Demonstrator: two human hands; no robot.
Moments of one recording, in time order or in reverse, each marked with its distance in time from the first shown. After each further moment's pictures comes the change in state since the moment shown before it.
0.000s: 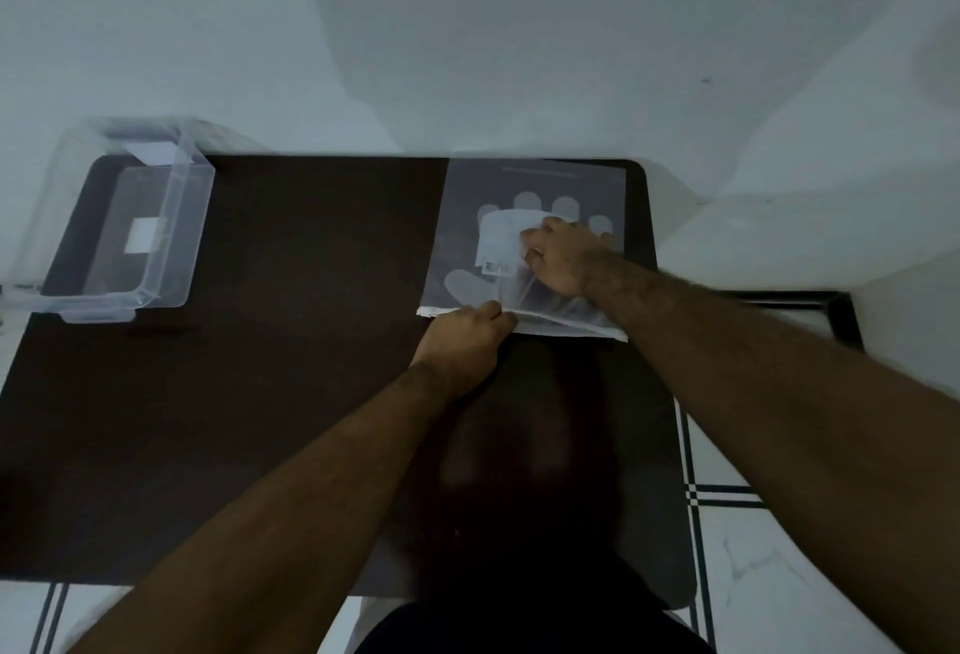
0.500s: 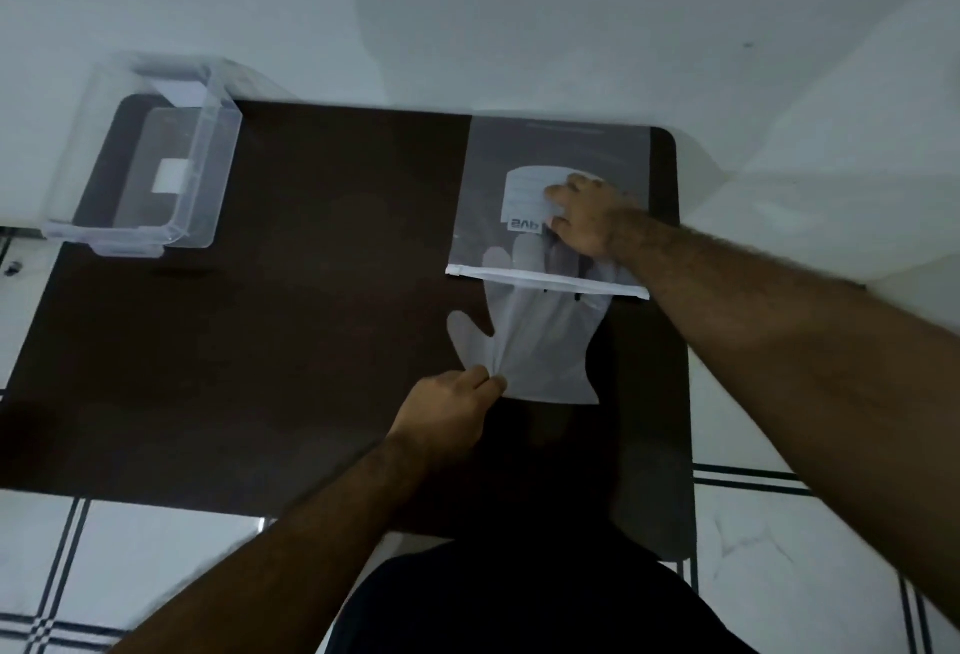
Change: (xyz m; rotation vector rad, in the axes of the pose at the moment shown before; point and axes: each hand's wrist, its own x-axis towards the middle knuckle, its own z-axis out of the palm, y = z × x) left_hand -0.140 0.025 0.028 -0.127 0.037 0.038; right_hand 0.011 0.005 0.005 -0.052 0.017 -0.006
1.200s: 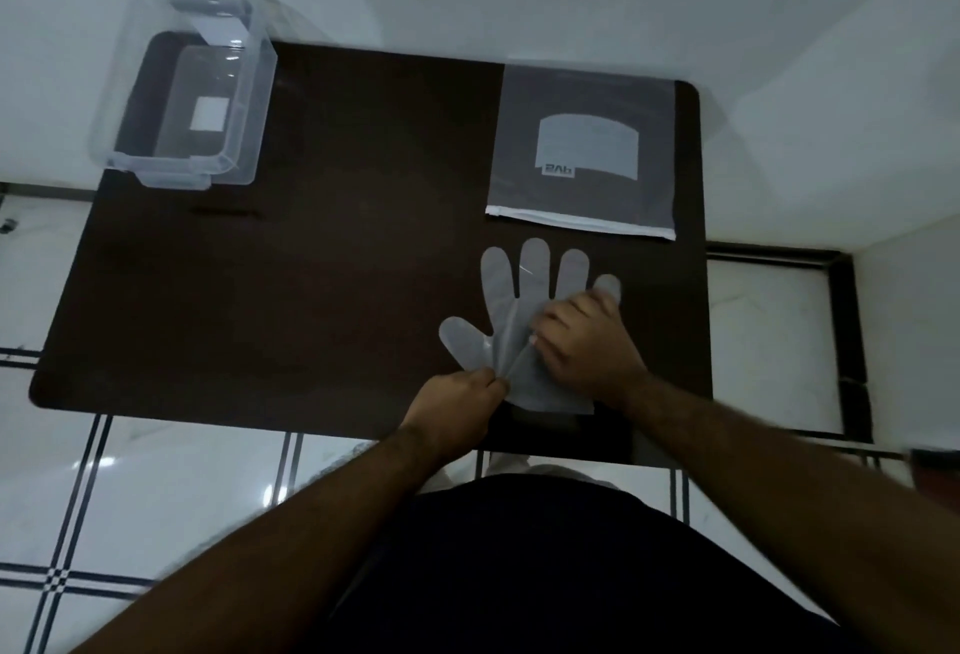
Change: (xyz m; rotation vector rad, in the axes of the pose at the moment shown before) left_hand -0.091 0.009 0.011 0.054 -0.210 -0.058; right_hand -0.211 -0.100 0.137 -0.019 0.251 -0.338
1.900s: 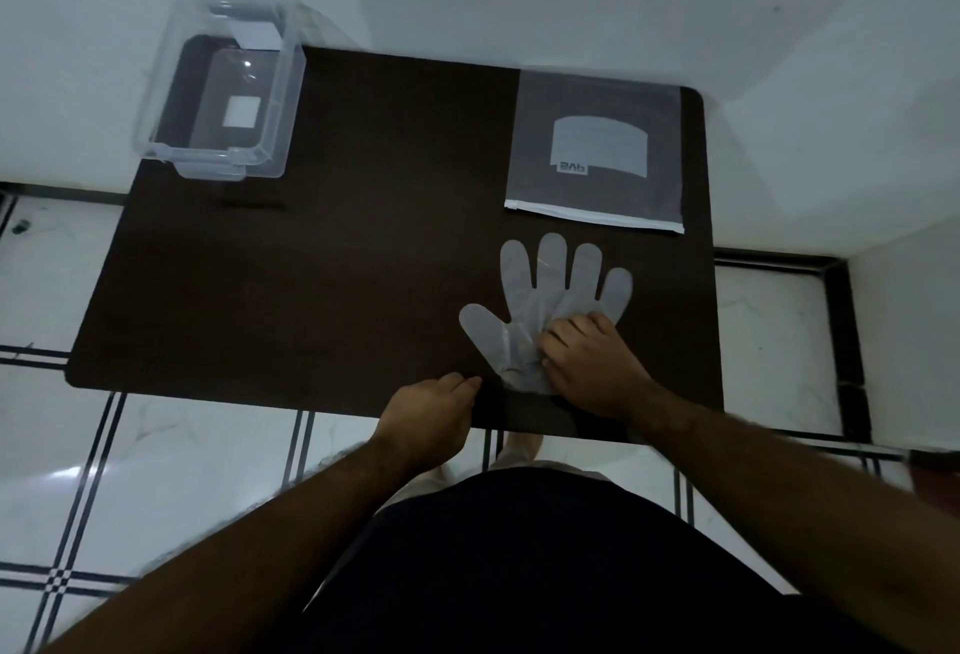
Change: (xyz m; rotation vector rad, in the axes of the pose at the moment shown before) left_hand -0.065 -0.031 0.008 -0.082 0.089 -0.121; right_hand -0.020 -0.033 0.014 -0.143 -0.102 -0.077
